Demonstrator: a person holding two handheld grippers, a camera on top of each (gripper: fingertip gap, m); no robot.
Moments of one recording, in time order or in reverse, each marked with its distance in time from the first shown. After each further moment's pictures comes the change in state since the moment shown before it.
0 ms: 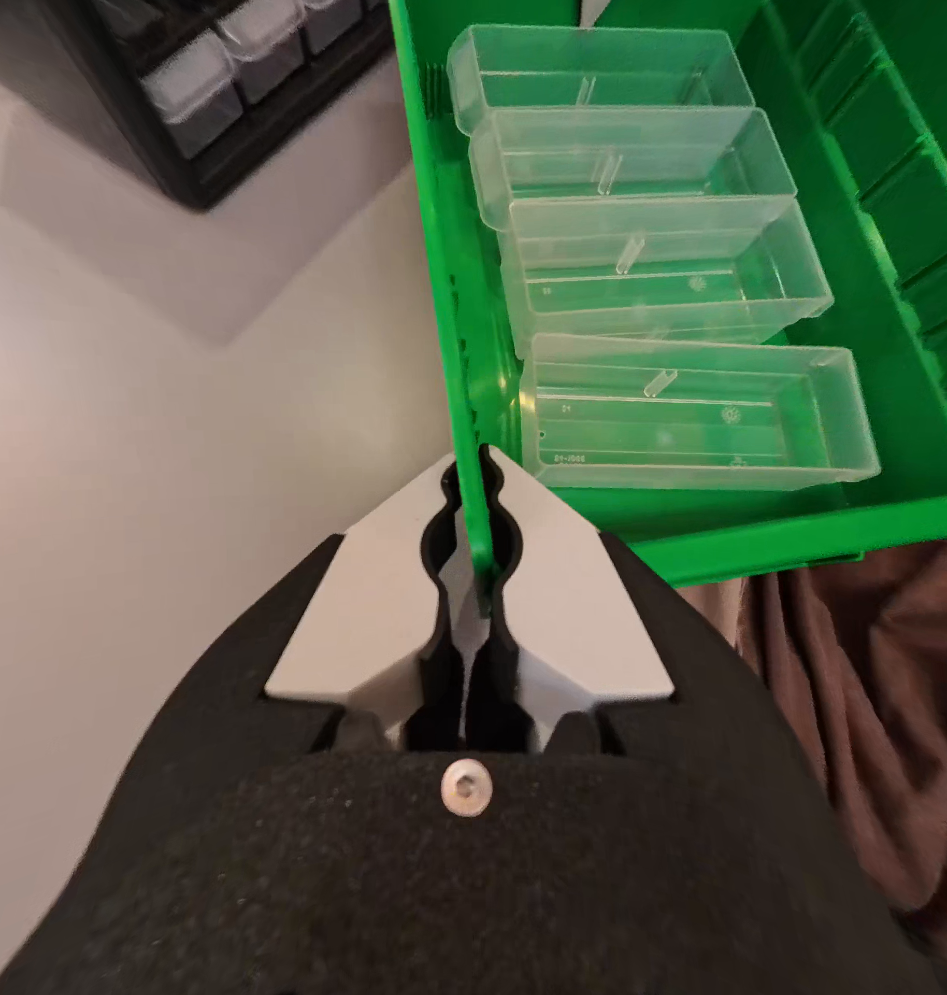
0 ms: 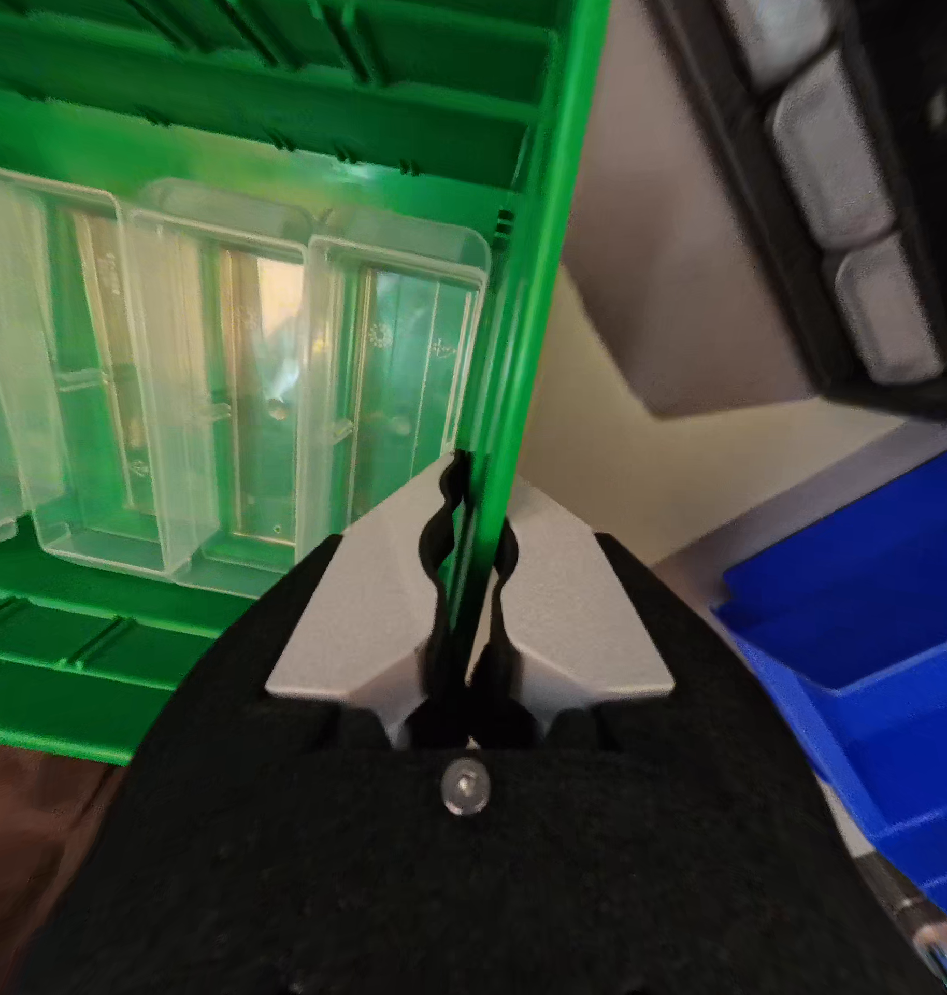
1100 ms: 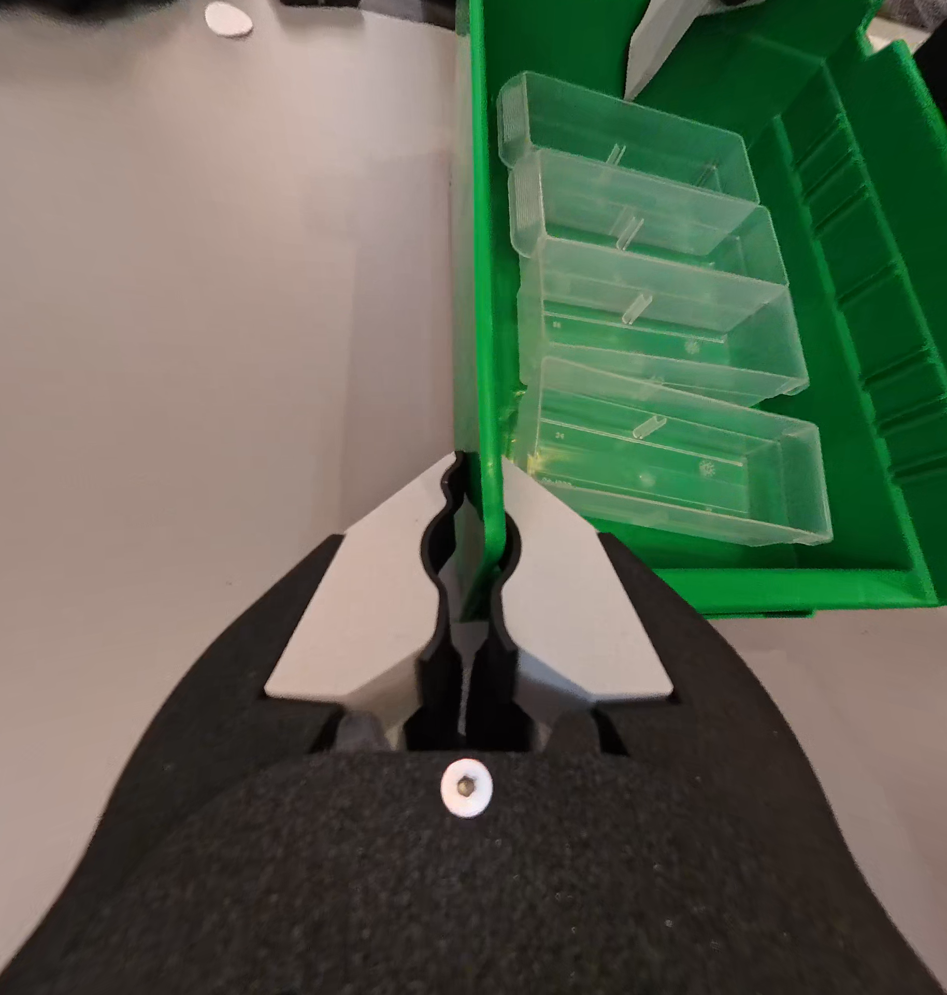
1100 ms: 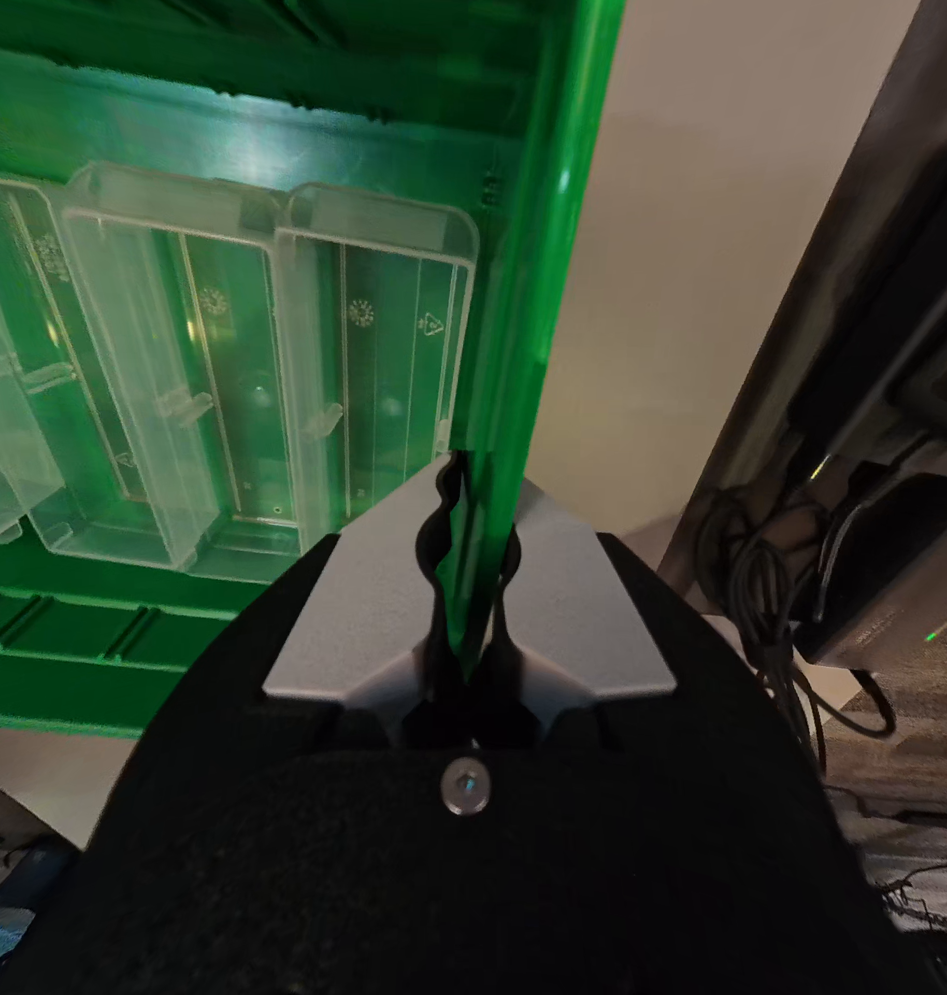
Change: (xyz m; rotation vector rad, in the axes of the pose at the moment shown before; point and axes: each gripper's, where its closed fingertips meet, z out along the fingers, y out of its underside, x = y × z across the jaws) left arm -0.246 0.068 -0.062 0.138 -0.604 -0.697; right arm 0.035 -0.417 0.131 -0.247 -0.074 -0.737
